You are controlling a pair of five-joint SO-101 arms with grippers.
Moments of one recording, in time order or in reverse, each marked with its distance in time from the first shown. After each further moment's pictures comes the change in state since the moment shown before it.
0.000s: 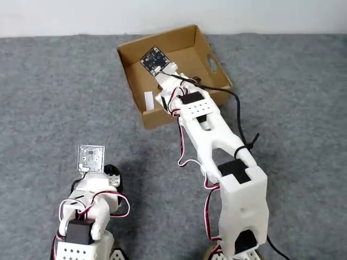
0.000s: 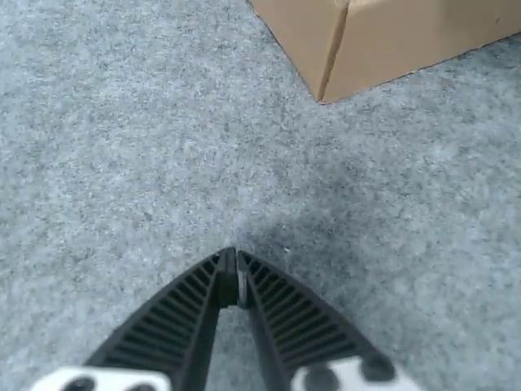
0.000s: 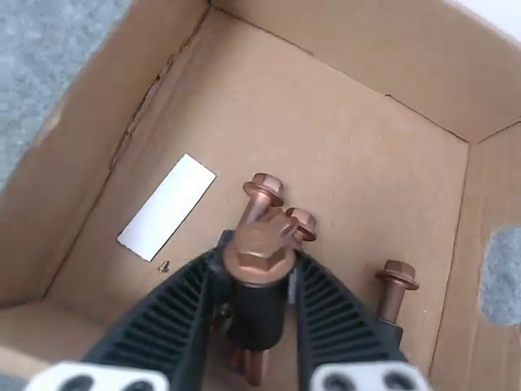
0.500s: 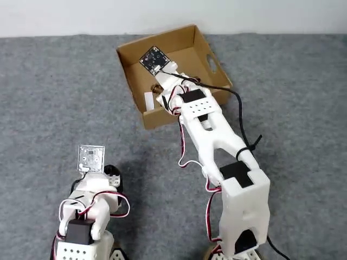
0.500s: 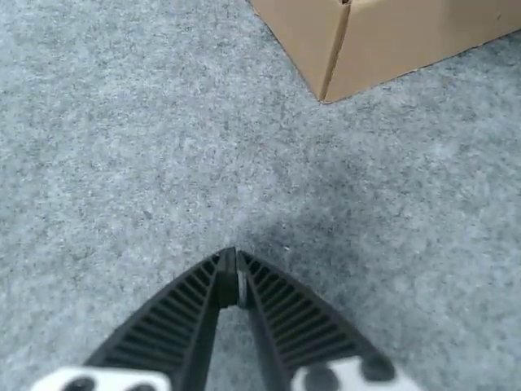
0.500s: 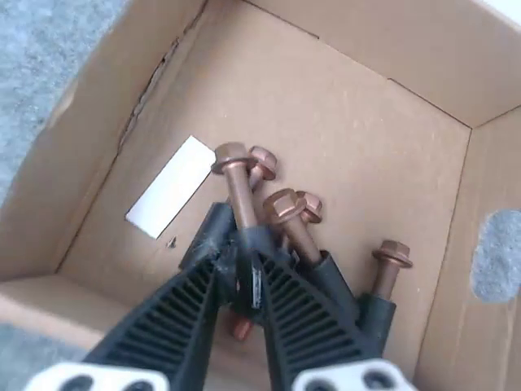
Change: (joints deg) left arm 0.0 0.0 0.0 0.2 0.0; right arm 0.0 -4.8 0.0 6.3 -0.1
